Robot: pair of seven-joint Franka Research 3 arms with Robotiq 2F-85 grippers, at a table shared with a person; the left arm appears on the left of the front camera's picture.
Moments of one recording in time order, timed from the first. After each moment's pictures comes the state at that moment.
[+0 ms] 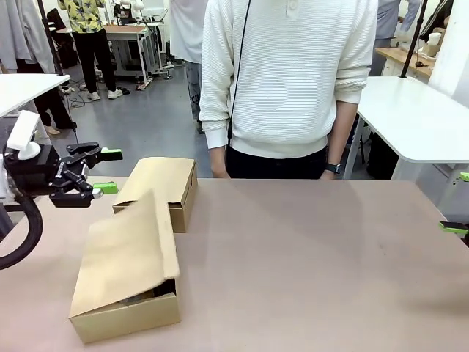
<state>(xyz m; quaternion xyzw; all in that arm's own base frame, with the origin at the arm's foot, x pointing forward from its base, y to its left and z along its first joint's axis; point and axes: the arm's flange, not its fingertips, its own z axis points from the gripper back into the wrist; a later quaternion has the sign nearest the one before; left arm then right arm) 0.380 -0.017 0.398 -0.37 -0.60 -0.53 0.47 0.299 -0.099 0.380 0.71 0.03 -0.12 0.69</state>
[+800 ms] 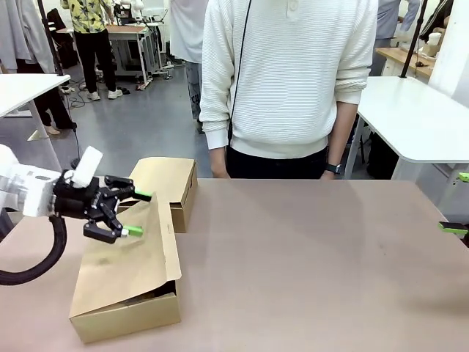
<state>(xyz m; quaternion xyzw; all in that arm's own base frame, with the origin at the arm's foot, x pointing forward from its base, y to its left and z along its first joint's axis) 0.386 -0.062 0.343 -0.31 -0.47 -0.63 0.53 0.299 -0.099 0.379 0.71 0.03 -0.12 0.69</state>
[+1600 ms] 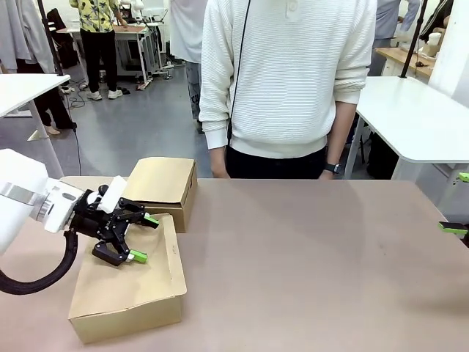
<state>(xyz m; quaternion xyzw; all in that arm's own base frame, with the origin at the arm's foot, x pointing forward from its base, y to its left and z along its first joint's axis) 0.392 -0.077 0.301 -0.28 -0.39 -0.68 0.55 0.299 -0.099 0.379 0.71 0.03 -0.12 0.69</state>
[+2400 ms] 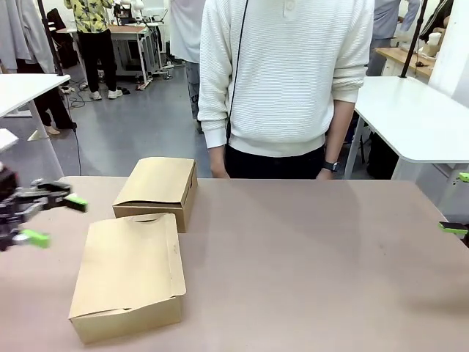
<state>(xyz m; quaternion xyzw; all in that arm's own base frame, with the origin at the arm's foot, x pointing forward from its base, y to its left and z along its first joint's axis) 0.306 0.035 0.406 -0.48 -0.38 -0.60 0.52 0.298 -0.099 0.379 0.71 0.03 -0.12 0.69</state>
